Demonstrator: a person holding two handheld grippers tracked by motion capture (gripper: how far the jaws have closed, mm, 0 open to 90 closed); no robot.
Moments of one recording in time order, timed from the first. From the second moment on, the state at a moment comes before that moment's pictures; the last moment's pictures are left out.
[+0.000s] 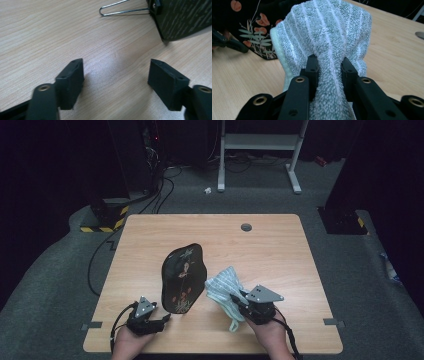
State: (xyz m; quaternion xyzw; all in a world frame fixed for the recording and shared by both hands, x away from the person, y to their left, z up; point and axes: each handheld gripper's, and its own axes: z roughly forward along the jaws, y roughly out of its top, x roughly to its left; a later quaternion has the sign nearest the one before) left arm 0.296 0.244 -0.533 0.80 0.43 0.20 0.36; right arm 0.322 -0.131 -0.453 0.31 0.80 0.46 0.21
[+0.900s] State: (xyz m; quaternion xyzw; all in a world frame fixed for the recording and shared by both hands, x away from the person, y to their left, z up) left arm 0.269 0.222 -0.496 0.75 0.38 0.20 0.51; right arm 0.328 -0.080 -0.385 0.25 0.79 0.50 0.25
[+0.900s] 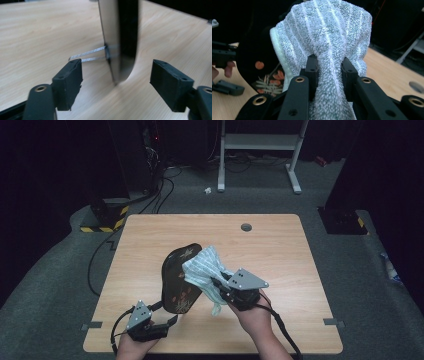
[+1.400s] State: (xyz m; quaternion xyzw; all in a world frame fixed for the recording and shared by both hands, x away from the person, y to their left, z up) left arm 0.282 0.205 -0.492 0.73 0.39 0.24 0.52; right arm 0.351 -0.065 -0.369 0.25 0.80 0.48 0.25
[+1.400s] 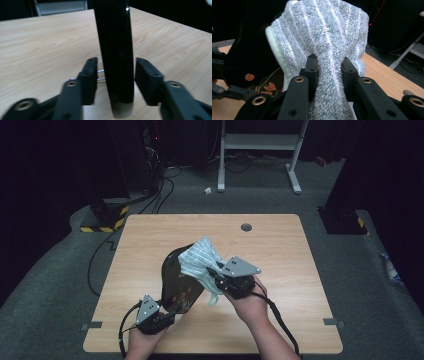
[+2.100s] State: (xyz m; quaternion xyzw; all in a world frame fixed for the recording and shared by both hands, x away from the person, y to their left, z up) left arm 0.280 0.200 -0.493 0.72 0.39 0.26 0.50; right arm 0.332 -0.017 -0.369 0.19 0.83 0.47 0.24
